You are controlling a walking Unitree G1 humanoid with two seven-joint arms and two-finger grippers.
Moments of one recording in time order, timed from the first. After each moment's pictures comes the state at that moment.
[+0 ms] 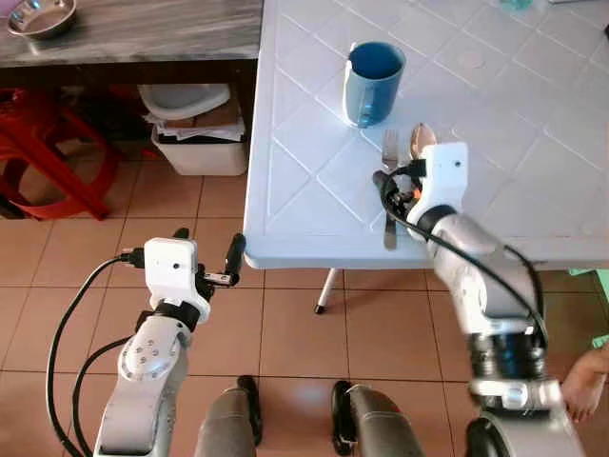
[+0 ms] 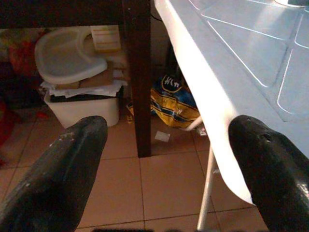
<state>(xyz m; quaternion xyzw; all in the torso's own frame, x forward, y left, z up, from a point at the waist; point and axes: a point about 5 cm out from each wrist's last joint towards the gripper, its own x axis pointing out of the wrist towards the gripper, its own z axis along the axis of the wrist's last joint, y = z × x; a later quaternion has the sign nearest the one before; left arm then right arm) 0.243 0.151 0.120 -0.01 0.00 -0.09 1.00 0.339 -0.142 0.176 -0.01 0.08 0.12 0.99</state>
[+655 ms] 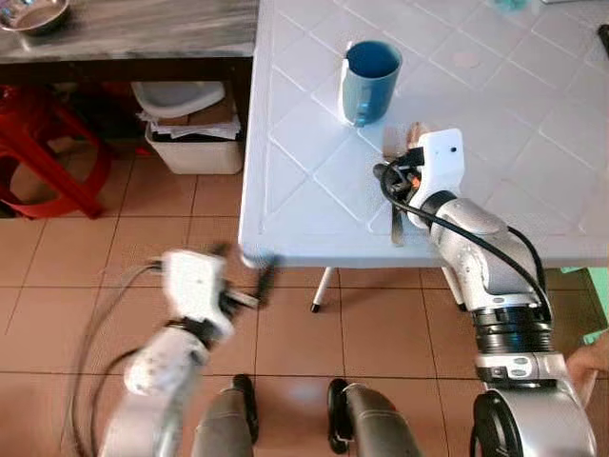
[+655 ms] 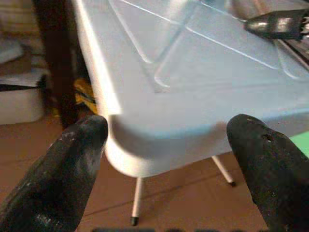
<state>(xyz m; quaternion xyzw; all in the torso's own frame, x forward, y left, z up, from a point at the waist) 0.228 0.124 0.115 -0.06 0.02 -0.22 0.97 0.354 -0.147 0.177 -0.01 0.09 0.15 0.98</state>
